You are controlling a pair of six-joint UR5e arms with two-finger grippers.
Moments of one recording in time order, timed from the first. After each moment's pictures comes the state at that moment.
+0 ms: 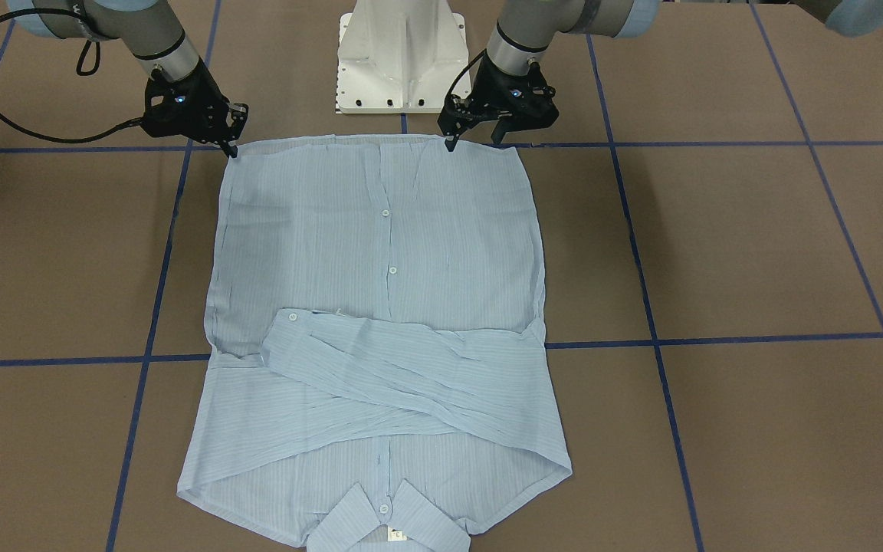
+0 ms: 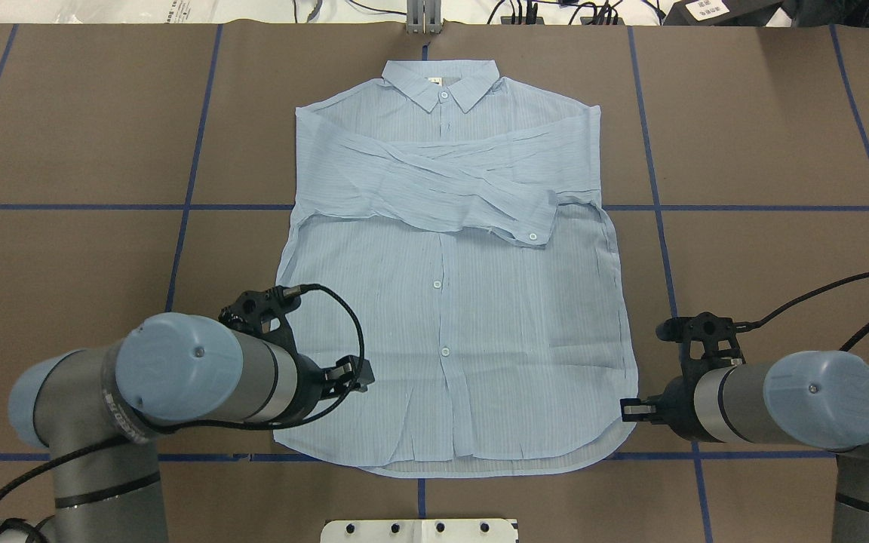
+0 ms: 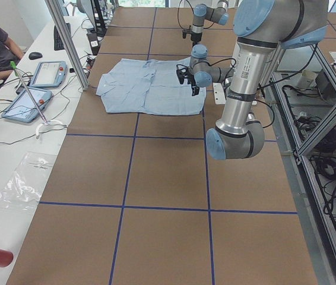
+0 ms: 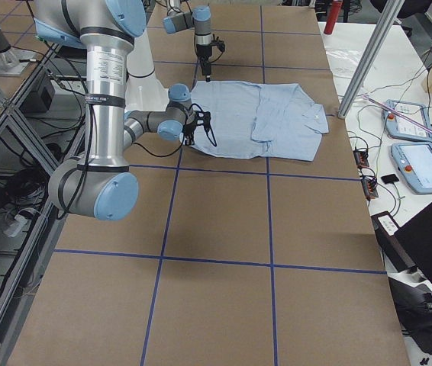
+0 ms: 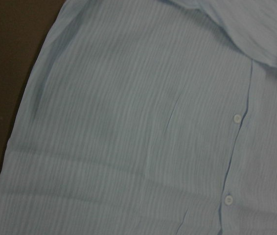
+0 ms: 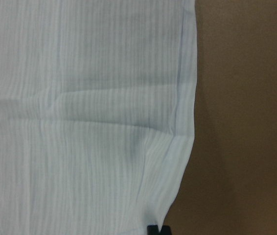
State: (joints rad) left arm -0.29 -1.96 -2.02 -1.72 -1.76 -1.74; right arm 0.32 -1.66 2.13 -1.13 1.75 1.36
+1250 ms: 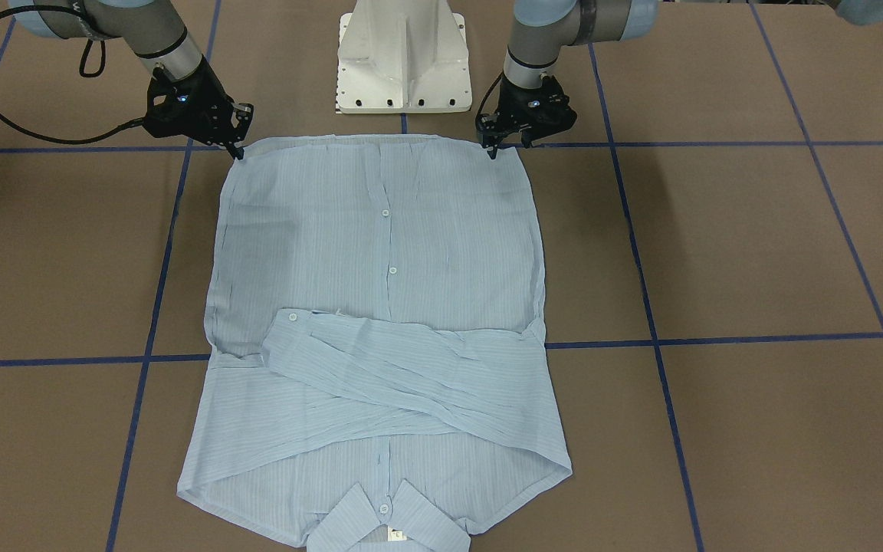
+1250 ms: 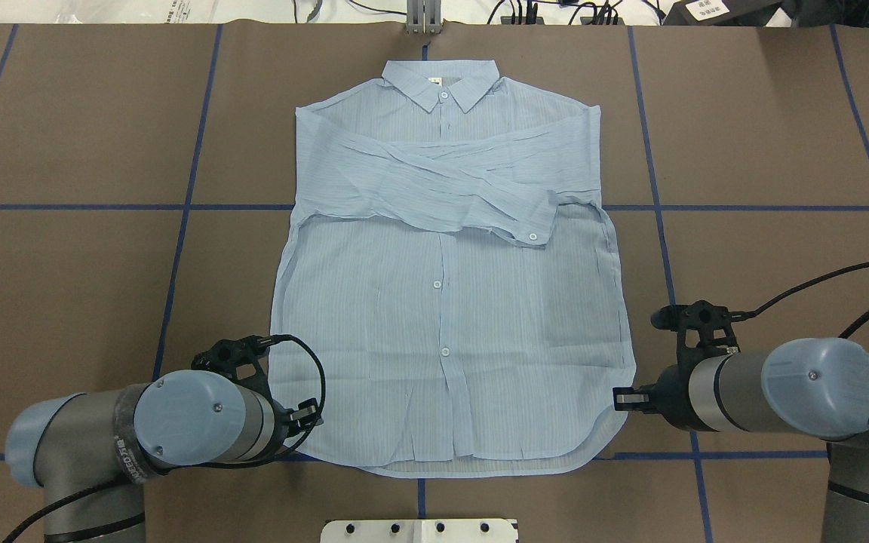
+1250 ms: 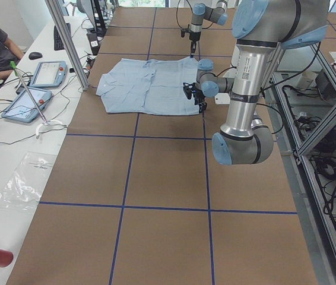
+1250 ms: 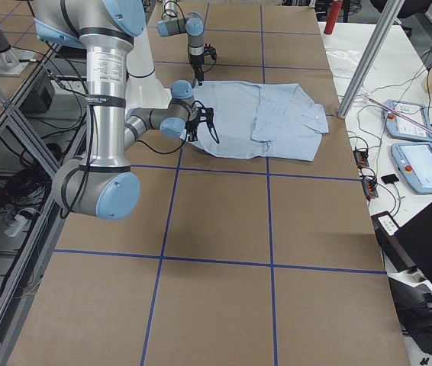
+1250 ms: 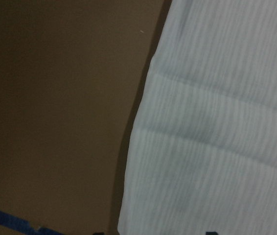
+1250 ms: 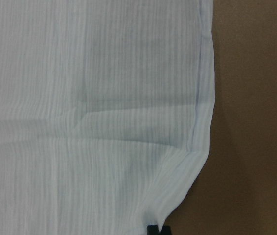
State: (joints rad) left arm -0.23 -1.87 -1.98 -1.65 -1.70 -1.77; right arm 0.35 -1.63 2.12 -1.13 1.77 1.36
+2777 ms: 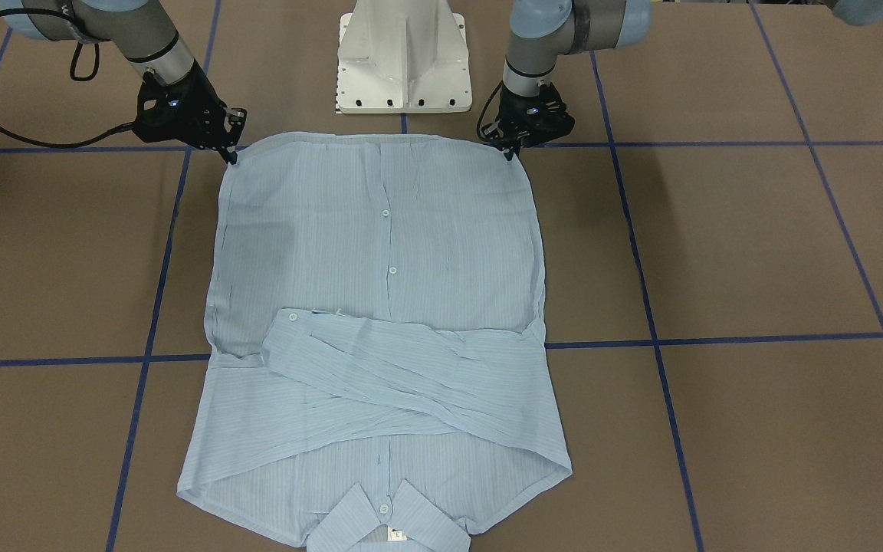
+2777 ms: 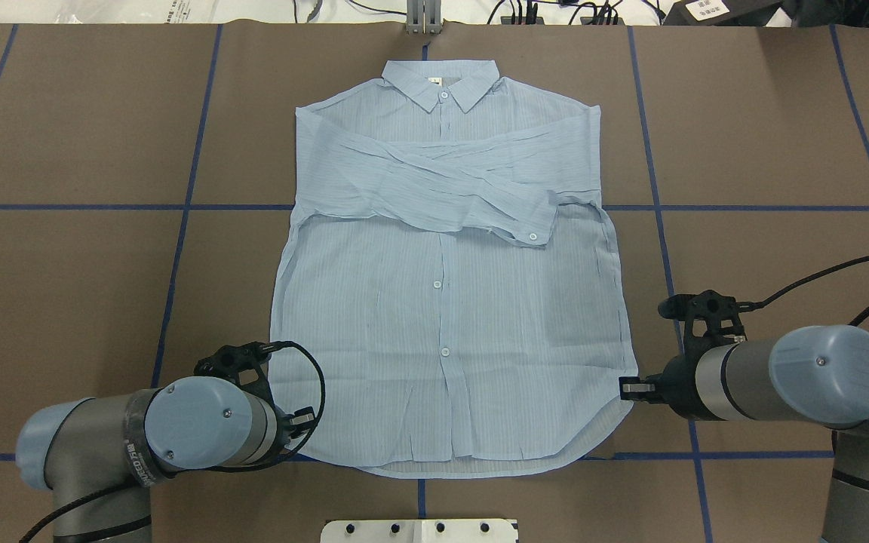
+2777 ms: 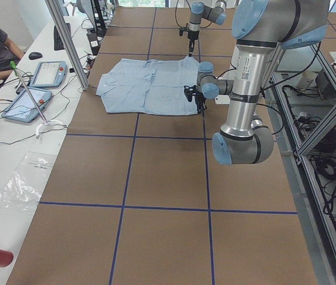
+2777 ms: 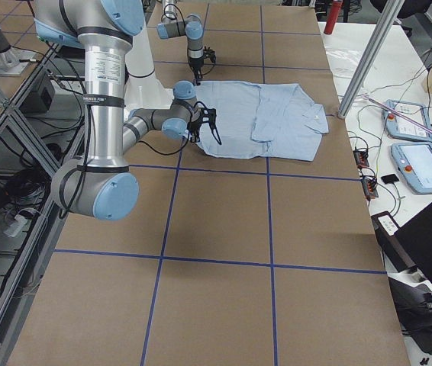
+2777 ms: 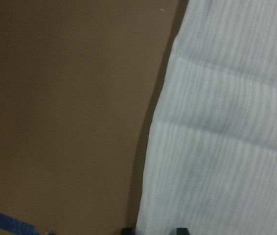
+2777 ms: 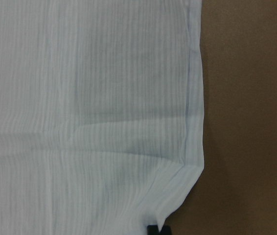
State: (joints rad) left arm -0.22 -1.87 -1.96 -1.65 -1.70 -1.77; right arm 0.38 -1.63 2.12 -1.13 1.78 1.35
